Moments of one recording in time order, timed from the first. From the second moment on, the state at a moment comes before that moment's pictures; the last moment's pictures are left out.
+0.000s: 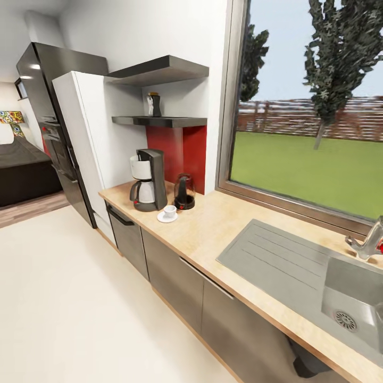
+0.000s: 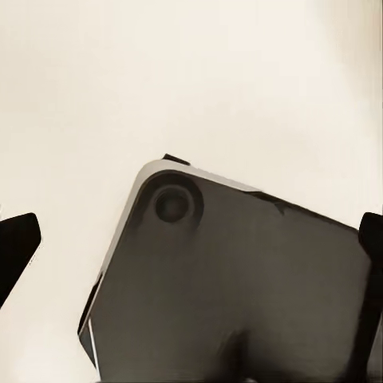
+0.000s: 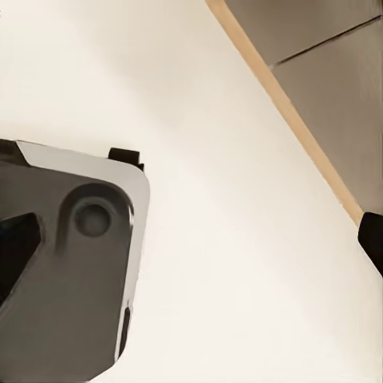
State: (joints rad) left arm 0.18 -0.02 -0.03 -0.41 0.40 -0.30 0.01; right arm -0.21 -0.10 0.66 0.03 -0.47 -0.16 -0.01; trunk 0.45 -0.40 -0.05
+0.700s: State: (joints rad) left arm 0.18 -0.02 -0.03 -0.34 0.41 -0.32 -0.01; right arm -0.21 -0.11 0.65 0.03 -0.49 -0.23 -0.02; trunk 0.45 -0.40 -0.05
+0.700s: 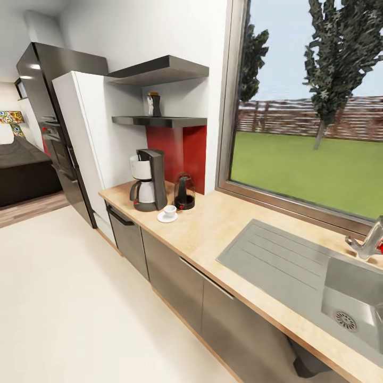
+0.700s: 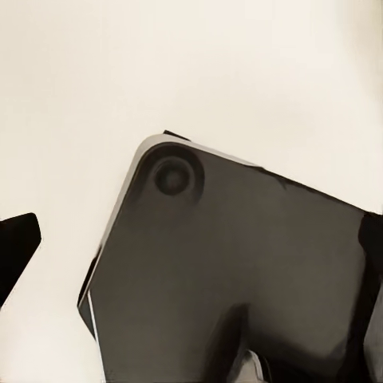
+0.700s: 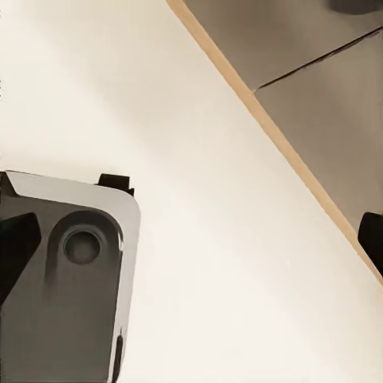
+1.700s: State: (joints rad) left arm 0.18 -0.02 -0.03 -0.30 0.42 -0.37 -0.01; right arm -0.20 -0.11 0.65 0.03 -0.49 -0.24 -0.02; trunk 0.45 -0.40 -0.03
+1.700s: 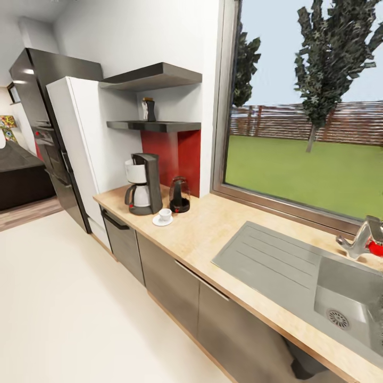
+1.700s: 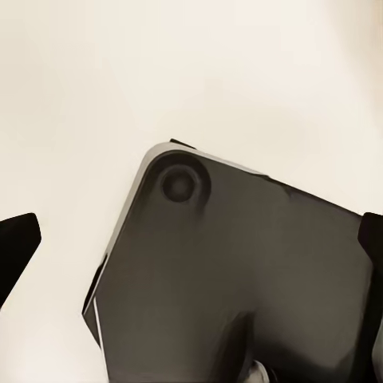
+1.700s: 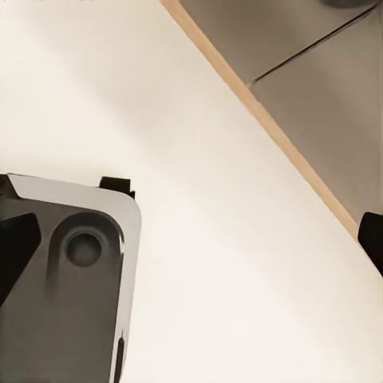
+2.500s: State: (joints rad) left arm 0.18 -0.02 -0.03 -0.29 0.42 -0.37 -0.02; right arm -0.20 -0.11 0.64 0.03 -0.49 -0.24 -0.02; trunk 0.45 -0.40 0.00
